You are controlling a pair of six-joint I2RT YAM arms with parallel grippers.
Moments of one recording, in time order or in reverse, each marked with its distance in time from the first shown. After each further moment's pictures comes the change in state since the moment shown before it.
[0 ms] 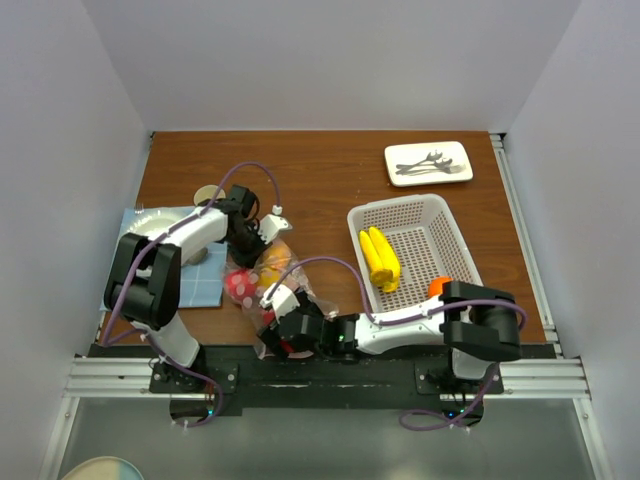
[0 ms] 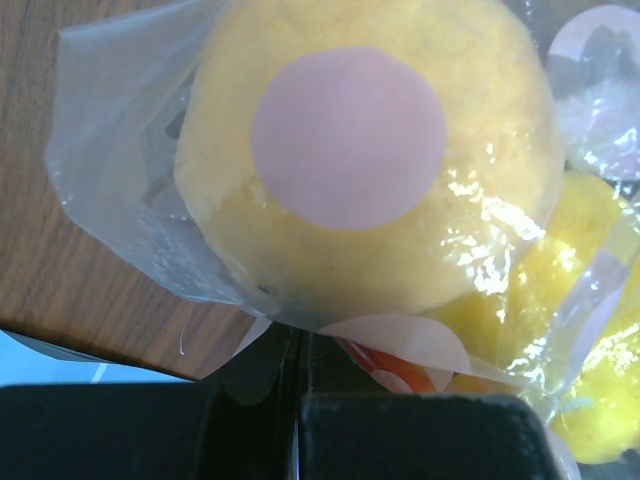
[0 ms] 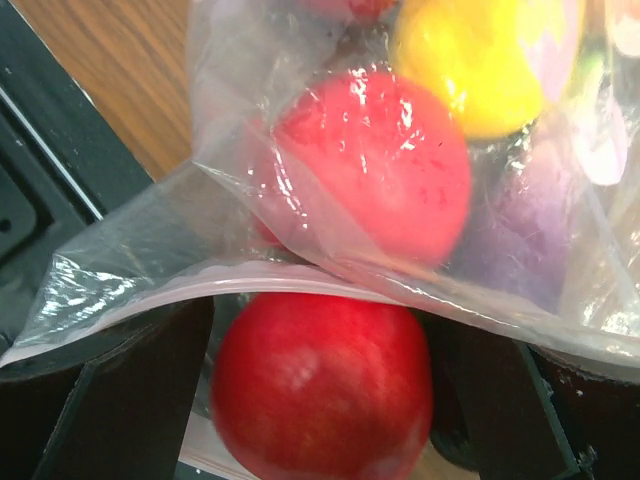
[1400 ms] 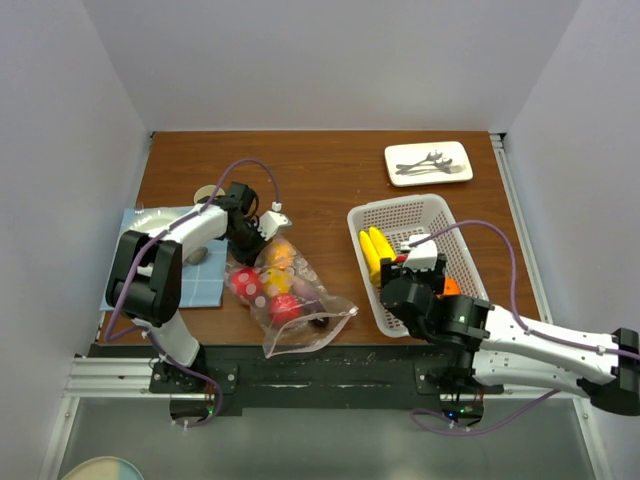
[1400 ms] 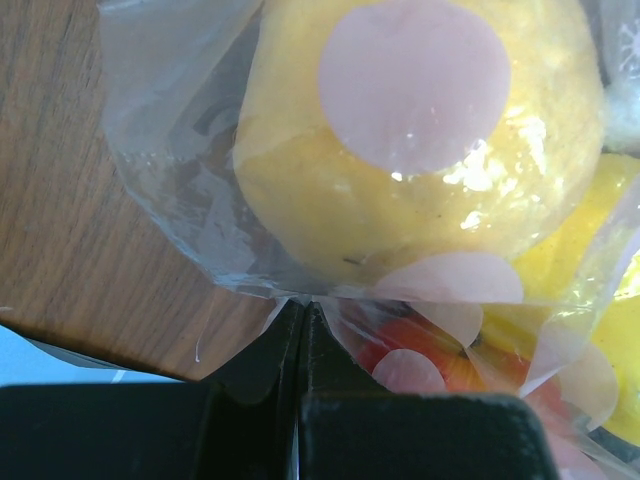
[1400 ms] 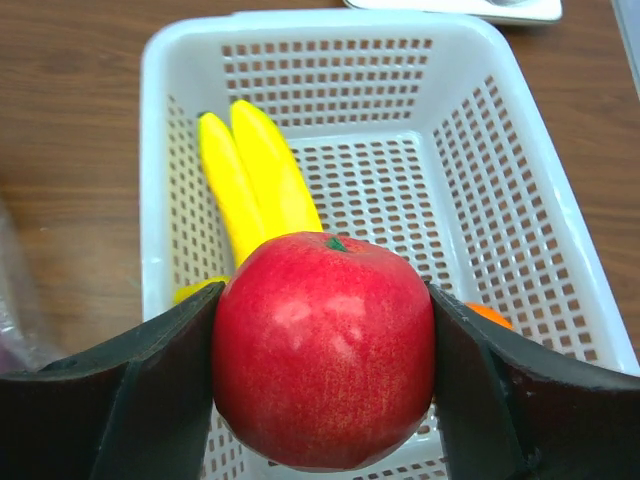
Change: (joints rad) left arm 0.014 0.022 0.029 0.000 0.011 -0.001; right arm -0.234 -0.871 -0.188 -0.732 0.634 0.218
